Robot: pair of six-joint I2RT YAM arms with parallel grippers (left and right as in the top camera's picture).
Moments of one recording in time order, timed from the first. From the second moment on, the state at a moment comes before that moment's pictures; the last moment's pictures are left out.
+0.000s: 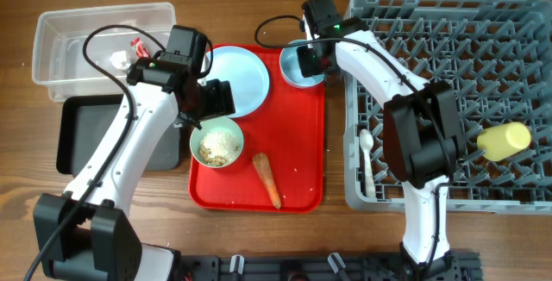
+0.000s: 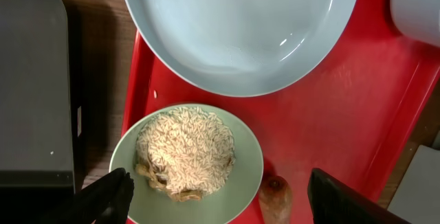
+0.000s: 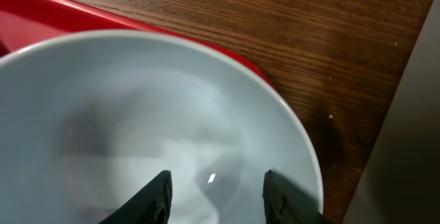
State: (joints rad) left arm -0.23 1.60 1.27 -1.01 0.10 -0.43; right arm 0.38 2.23 1.74 -0.75 0.01 0.13
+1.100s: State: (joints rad) left arm -0.23 1.60 1.27 -1.00 0.10 -0.43; right arm 0.35 2.20 1.74 -0.74 0.04 0.15
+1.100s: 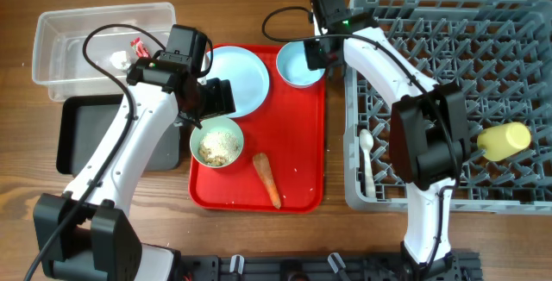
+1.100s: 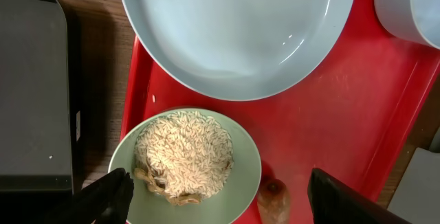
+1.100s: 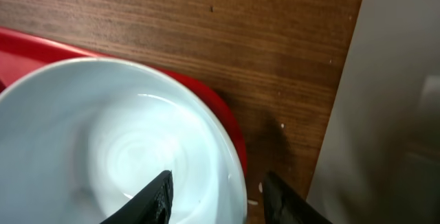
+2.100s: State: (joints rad) left arm -0.23 1.60 1.27 -1.00 0.10 -0.43; right arm 0.34 2.12 1.73 -0.79 -0.04 0.19
